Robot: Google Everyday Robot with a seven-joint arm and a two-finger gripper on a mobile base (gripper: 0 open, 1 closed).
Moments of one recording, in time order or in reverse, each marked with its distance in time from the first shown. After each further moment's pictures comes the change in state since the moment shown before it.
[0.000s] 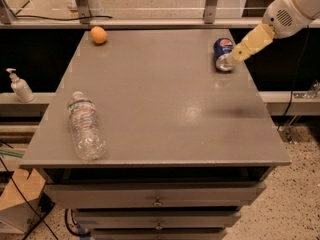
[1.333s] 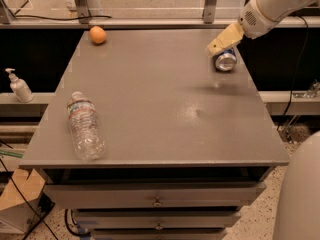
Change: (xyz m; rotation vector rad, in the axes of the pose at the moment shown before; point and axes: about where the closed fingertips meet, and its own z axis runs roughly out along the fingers) arm -0.029 -0.040 0.061 0.067 0.023 0.197
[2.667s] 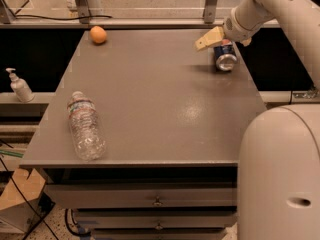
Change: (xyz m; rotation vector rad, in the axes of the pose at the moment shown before) arm -0.034 -0.047 0.077 0.112 -0.033 0.264
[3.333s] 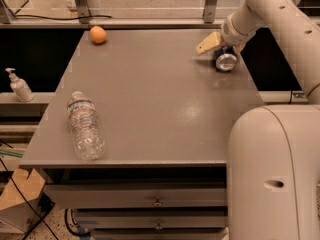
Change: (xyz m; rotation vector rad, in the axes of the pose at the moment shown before) arm 0.000 -0.014 0.030 -0.004 0.017 0.055
